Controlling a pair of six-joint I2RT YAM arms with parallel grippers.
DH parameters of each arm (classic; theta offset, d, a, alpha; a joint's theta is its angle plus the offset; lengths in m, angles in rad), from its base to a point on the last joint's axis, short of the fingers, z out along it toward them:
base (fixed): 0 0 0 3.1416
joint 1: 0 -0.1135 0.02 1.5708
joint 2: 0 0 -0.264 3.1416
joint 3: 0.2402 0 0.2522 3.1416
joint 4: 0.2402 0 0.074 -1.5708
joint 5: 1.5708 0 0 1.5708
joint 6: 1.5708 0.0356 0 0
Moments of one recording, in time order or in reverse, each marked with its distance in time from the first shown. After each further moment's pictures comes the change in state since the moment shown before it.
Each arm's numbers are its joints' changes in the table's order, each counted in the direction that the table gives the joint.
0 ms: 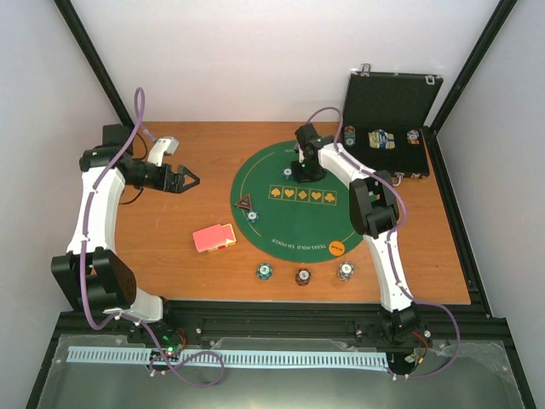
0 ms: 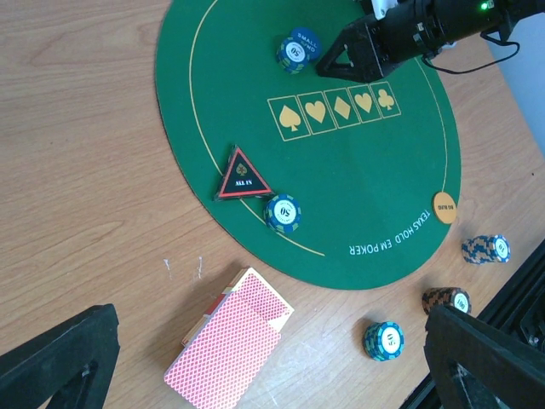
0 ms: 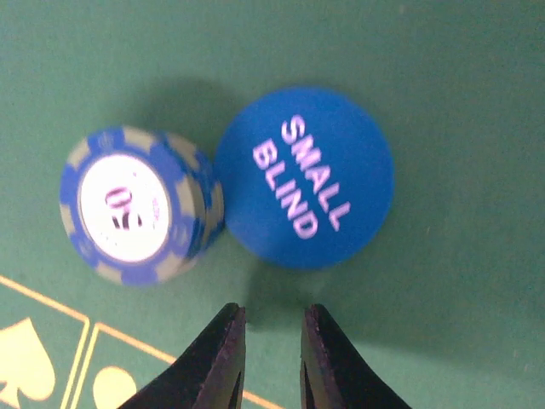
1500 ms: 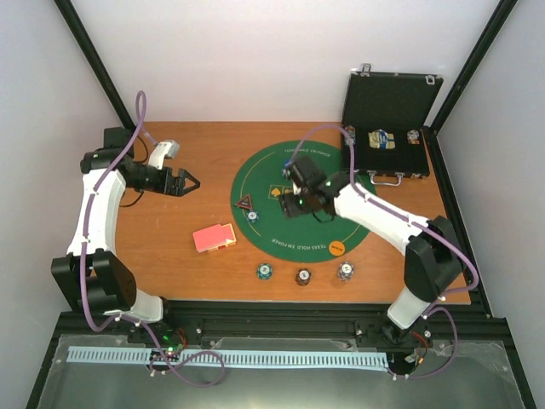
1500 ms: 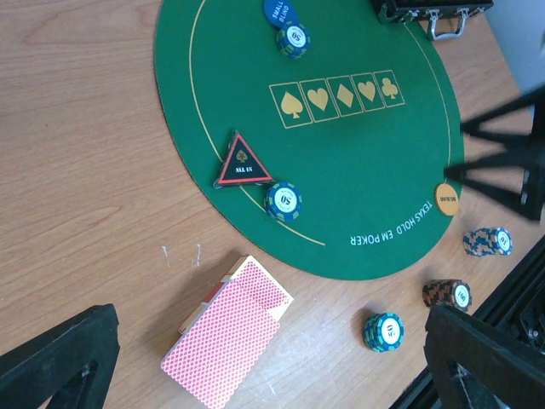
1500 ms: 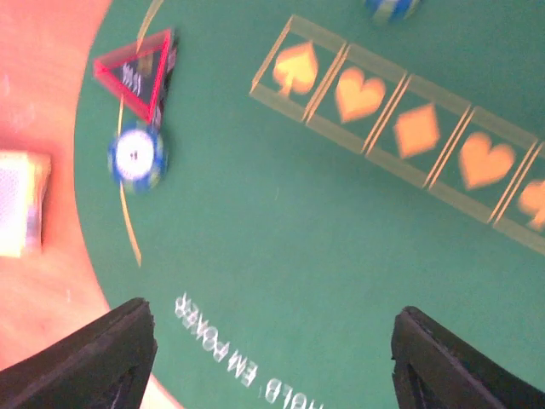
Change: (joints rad) left arm 0.000 -0.005 -0.018 0.009 -0.011 0.005; right arm -0.249 -0.721 -0.652 -0.164 0.161 0.076
